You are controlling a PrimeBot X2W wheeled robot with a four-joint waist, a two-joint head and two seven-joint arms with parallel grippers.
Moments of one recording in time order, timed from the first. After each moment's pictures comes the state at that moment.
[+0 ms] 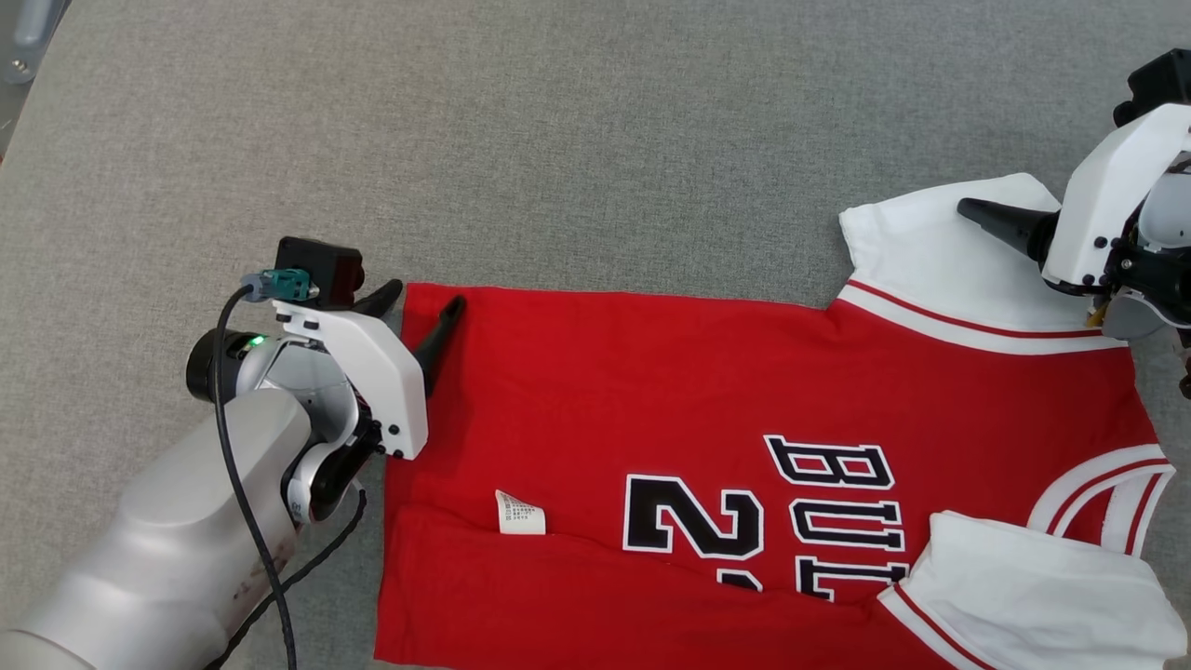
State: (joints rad) left arm -0.82 0.40 -1.03 0.59 -1.05 0.08 0.04; right arm -0.98 -0.43 0.50 0.79 0.94 0.13 0.66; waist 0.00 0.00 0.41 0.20
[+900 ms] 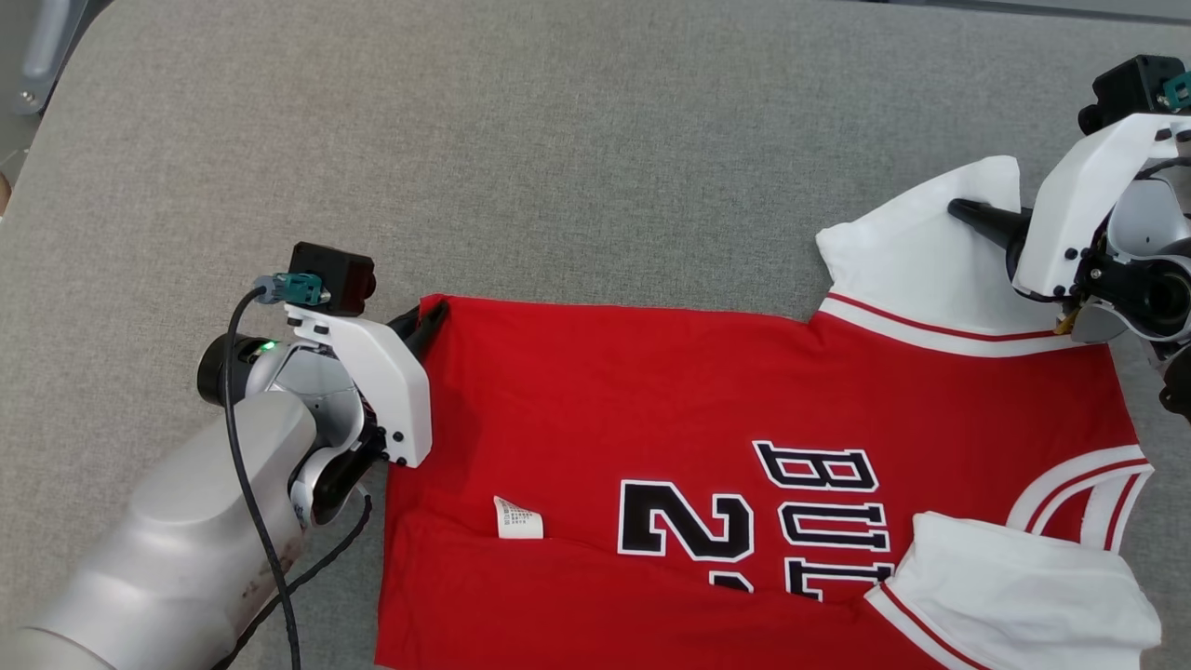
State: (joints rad) left arm -0.83 0.37 -1.05 0.65 -1.06 0.03 0.05; right arm -0.99 -0.46 0.66 0.75 1.08 0.13 0.56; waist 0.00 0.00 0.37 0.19
